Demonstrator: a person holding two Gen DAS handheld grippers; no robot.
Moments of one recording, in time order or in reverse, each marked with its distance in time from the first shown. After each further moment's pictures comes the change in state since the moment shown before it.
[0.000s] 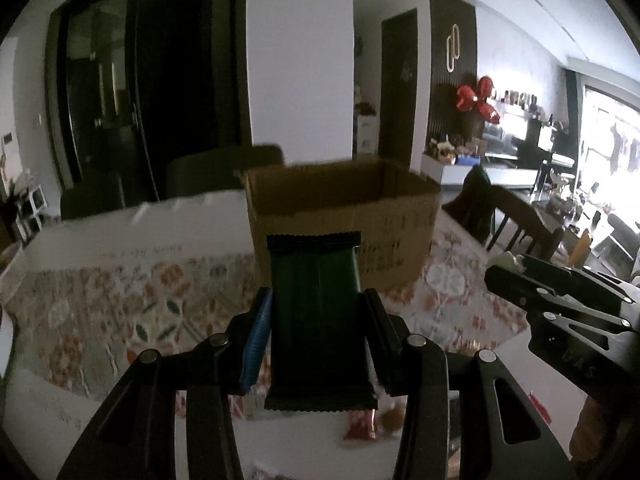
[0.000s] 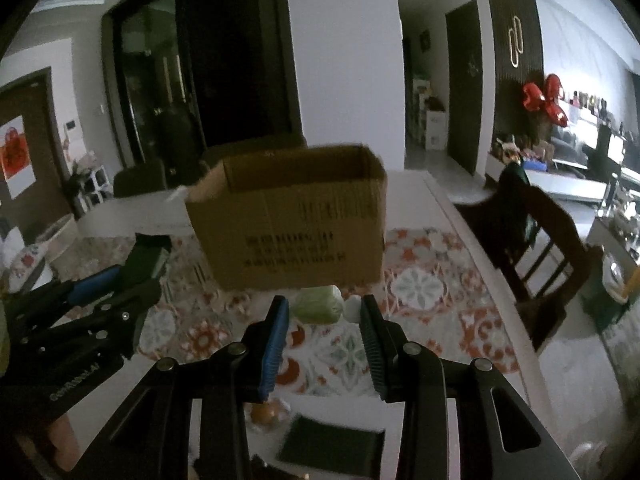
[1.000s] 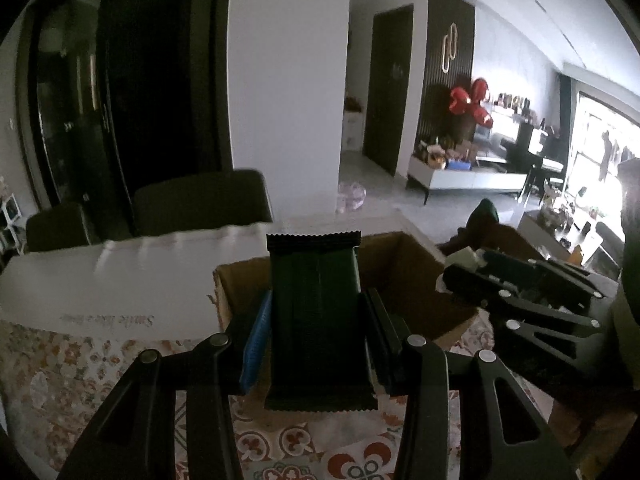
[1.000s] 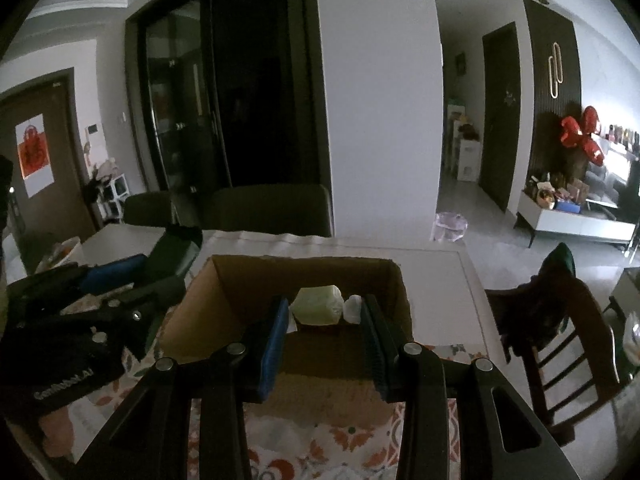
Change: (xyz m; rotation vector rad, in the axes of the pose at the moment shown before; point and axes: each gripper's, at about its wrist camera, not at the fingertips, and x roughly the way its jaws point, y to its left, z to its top) left arm 0.106 0.019 0.125 -0.015 0.073 -0.078; right arm 0.098 -0.014 0.135 -0.081 -0.012 0.096
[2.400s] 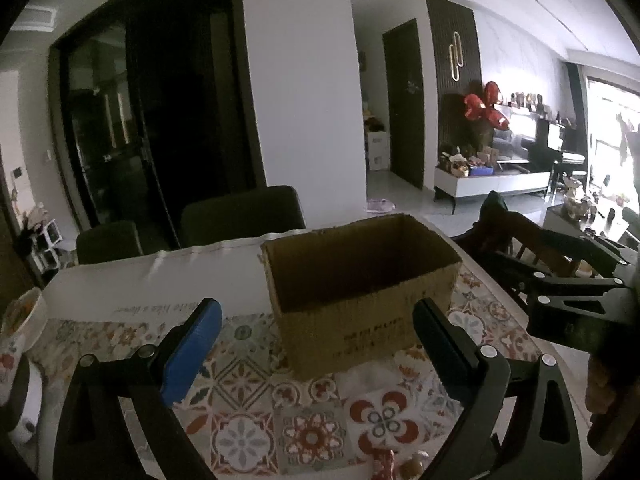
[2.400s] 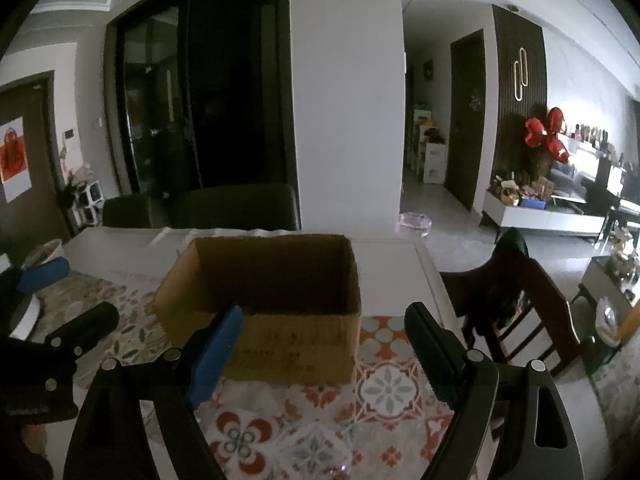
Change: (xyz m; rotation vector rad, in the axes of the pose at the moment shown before) left arm -0.103 -0.025 -0.067 0.060 -0.113 0.157; right arm -0.084 0.003 -0.043 0.026 -0.042 -0.108
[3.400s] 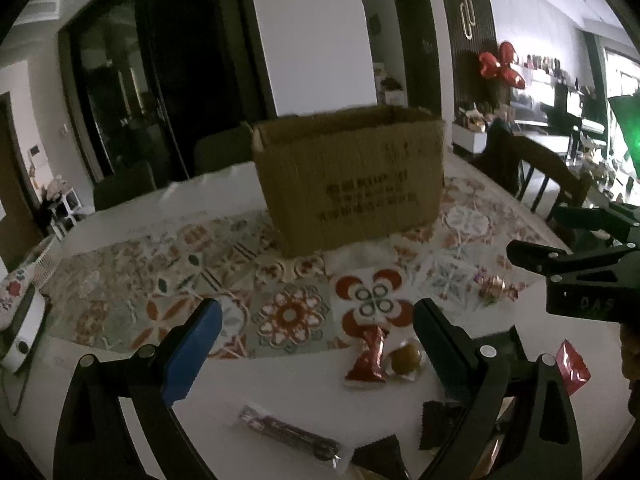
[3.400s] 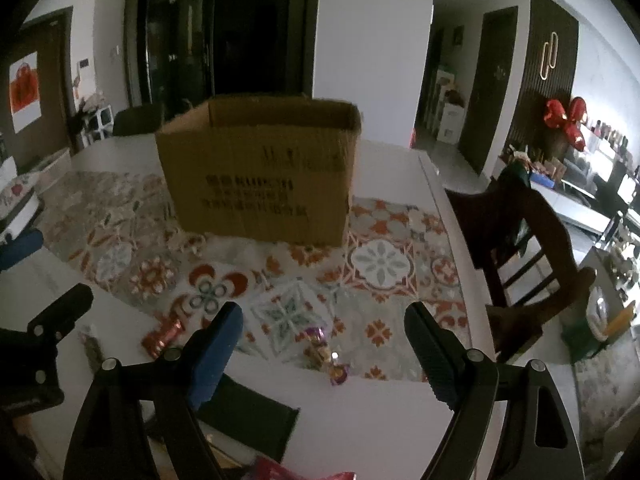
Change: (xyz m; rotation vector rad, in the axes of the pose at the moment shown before) left arm -0.001 -0.048 -0.133 0.020 0.142 0.084; right arm 0.002 -0.019 -0.124 -0.118 0.220 0.001
